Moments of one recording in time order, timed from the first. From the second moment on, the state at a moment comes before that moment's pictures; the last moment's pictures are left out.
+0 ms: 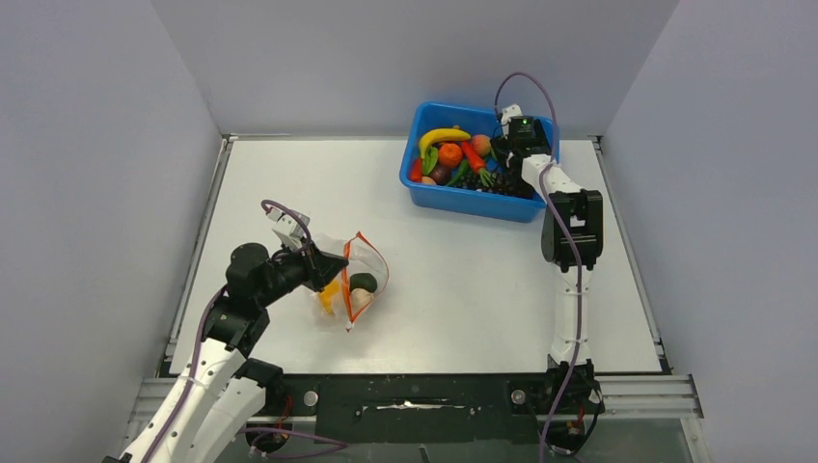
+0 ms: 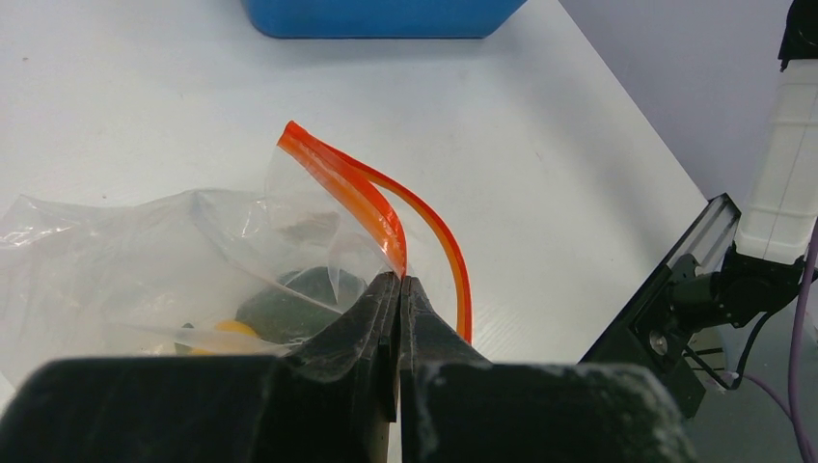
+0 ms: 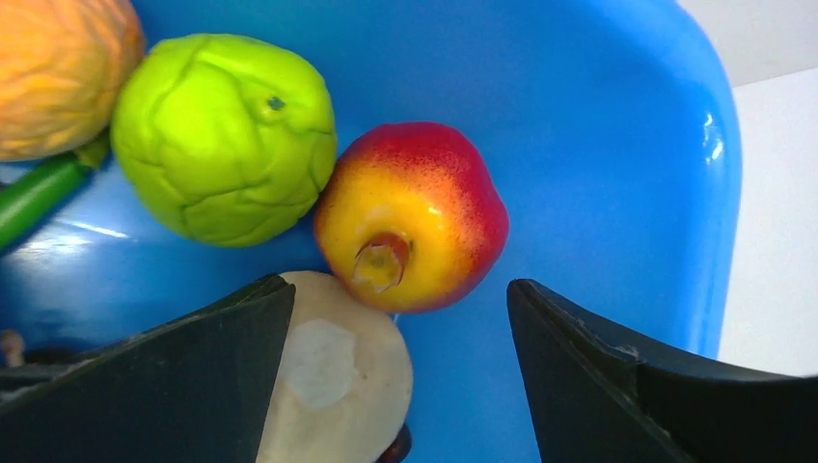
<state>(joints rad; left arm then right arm) -0.33 0.64 0.54 -0.16 0.44 -0.38 0.10 2.37 1.95 -0.21 0.35 -0.40</state>
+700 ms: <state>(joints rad) -0.33 0.67 0.54 -0.17 0.44 -0.38 0.07 2.45 2.01 -0.15 0.30 -0.53</state>
